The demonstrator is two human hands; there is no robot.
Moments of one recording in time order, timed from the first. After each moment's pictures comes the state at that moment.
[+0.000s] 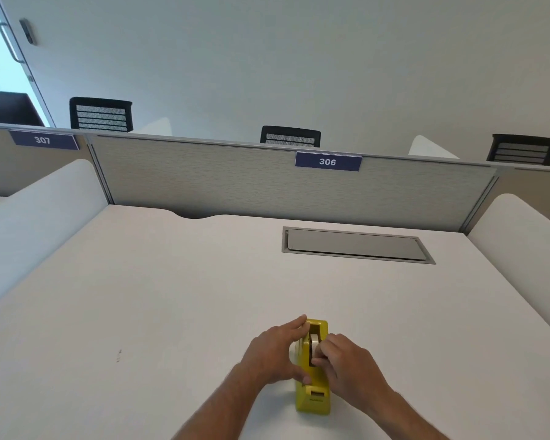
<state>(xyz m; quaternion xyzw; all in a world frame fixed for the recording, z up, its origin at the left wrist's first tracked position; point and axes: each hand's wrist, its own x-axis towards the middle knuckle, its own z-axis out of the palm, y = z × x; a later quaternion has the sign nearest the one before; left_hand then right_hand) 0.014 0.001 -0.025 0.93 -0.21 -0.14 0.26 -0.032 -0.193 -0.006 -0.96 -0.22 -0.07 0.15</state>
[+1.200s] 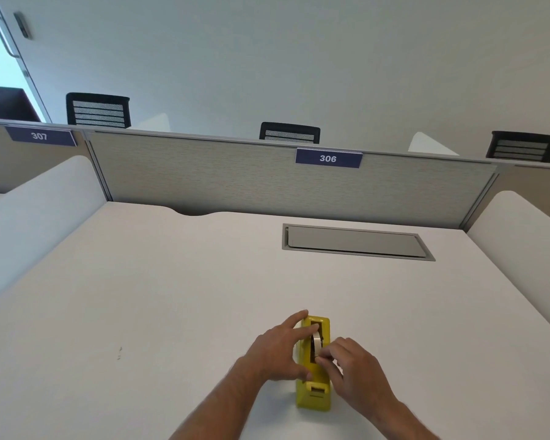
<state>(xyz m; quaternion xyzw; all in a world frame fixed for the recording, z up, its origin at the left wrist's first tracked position) 0.016 0.001 -0.024 0.93 -0.25 -0.15 0.23 -0.046 -0.197 -0.014 -0.95 -0.18 -0.13 0.19</state>
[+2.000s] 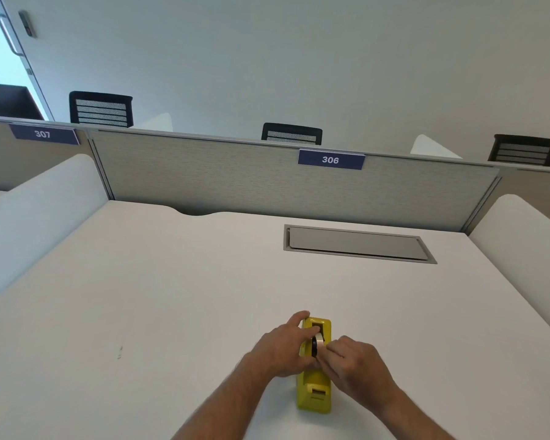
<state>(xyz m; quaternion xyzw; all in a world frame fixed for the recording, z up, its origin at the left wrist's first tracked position) 0.018 -0.014 -0.010 0.93 -0.23 -0.18 0.22 -0.027 -0.205 -0.013 -0.93 -0.32 -0.20 0.02</state>
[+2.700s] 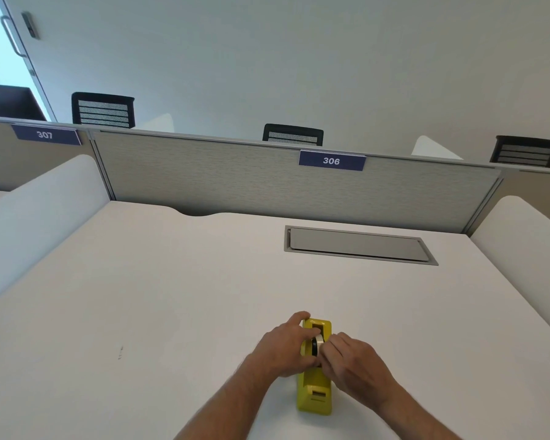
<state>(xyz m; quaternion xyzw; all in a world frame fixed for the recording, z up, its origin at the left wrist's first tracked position) 0.019 -0.017 -0.010 0.94 -0.21 -0.15 0.23 -0.018 -0.204 -0.013 -0.90 -0.36 -0.25 -0.01</state>
